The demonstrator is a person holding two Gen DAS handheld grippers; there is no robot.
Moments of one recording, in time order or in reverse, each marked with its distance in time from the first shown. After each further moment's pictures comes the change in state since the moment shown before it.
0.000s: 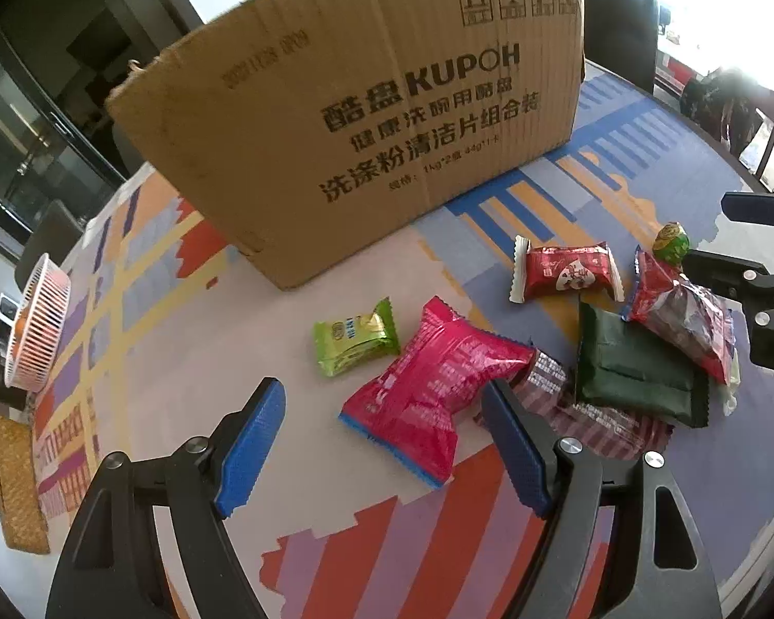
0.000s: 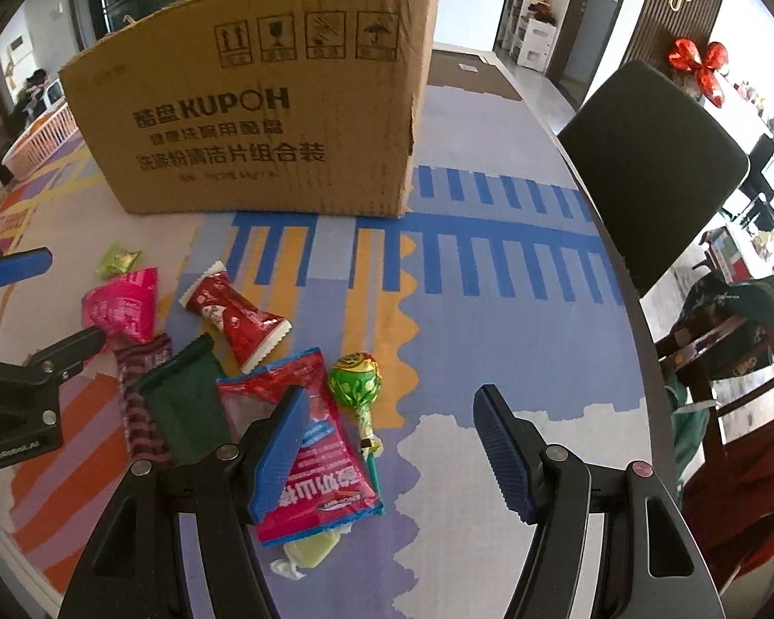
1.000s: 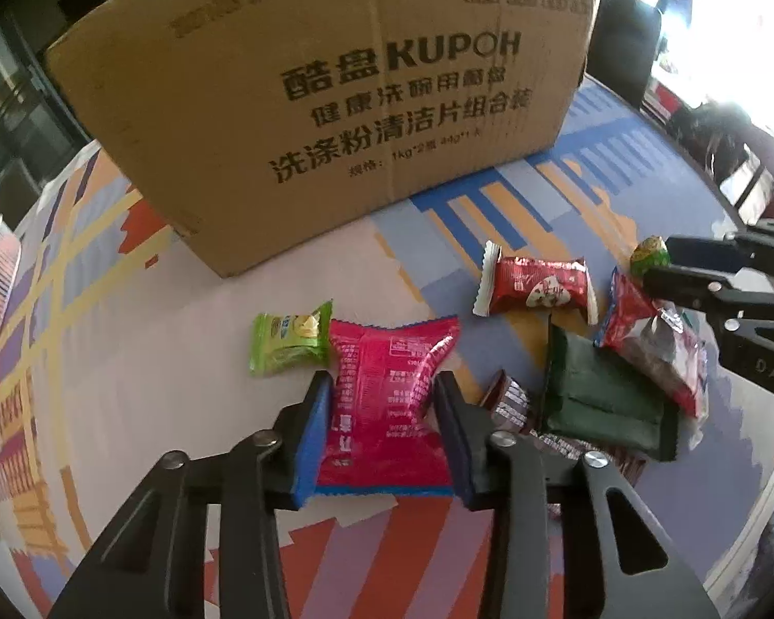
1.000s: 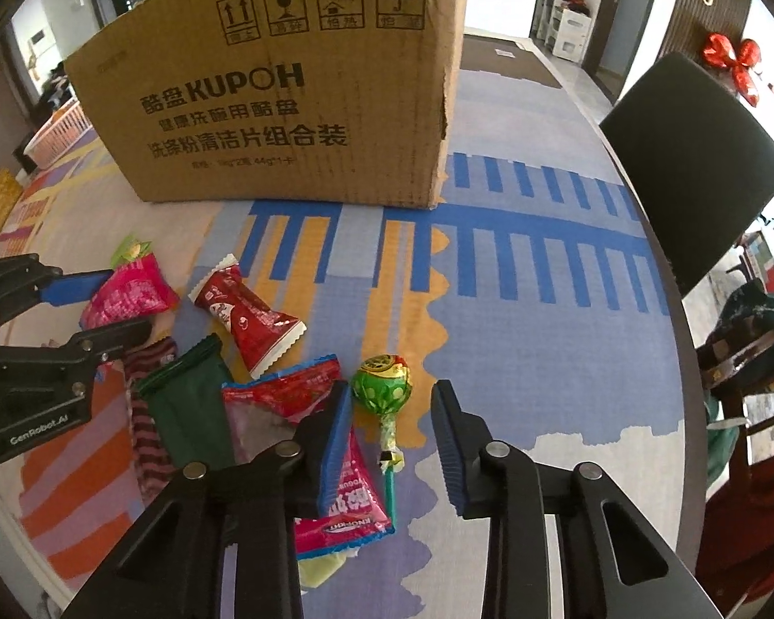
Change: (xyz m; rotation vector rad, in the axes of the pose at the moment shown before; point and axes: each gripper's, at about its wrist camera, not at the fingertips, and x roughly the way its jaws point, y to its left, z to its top) left arm 0.019 0.004 0.007 -0.095 0.030 -0.147; right arm 0.023 -0.003 0.010 -0.046 0.033 0.107
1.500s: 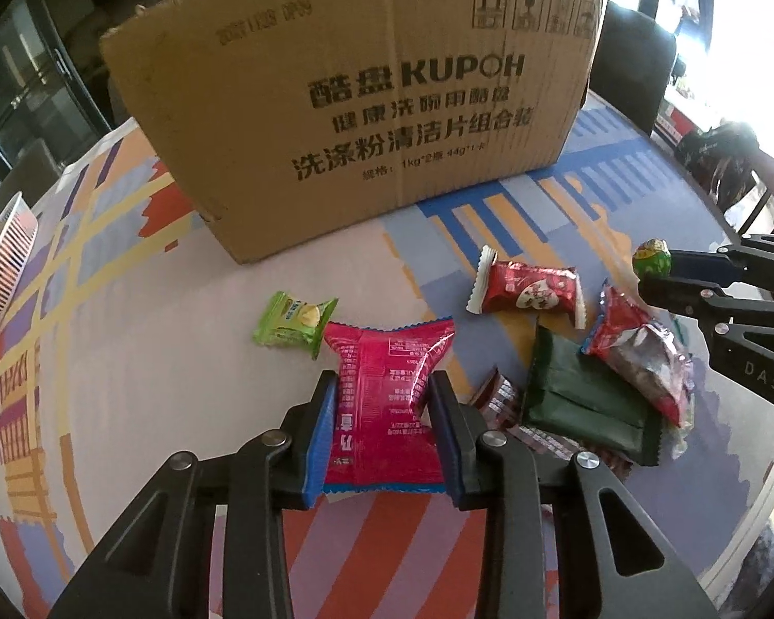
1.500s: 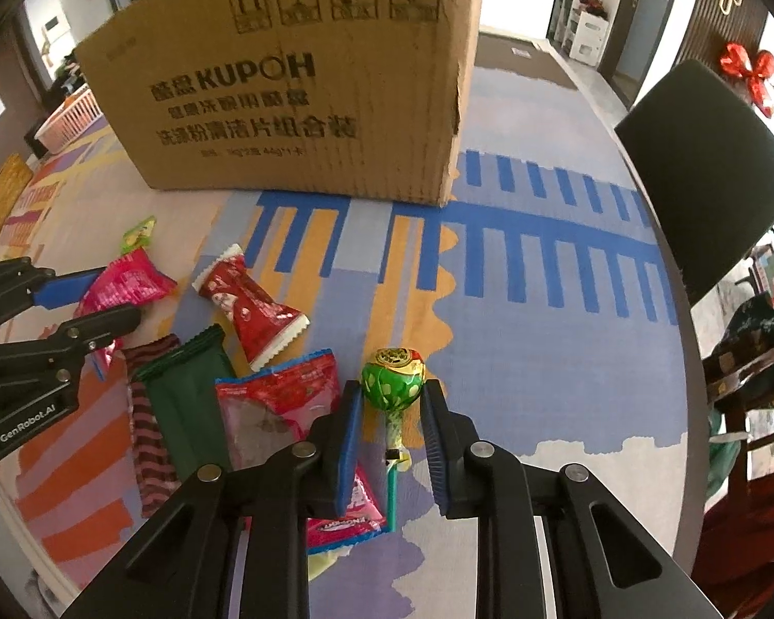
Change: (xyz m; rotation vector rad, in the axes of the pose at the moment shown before) left arm -0.016 -0.007 -0.012 -0.064 -0.039 0.021; right arm 0.001 -0.002 -0.002 -0.041 -0.004 0.016
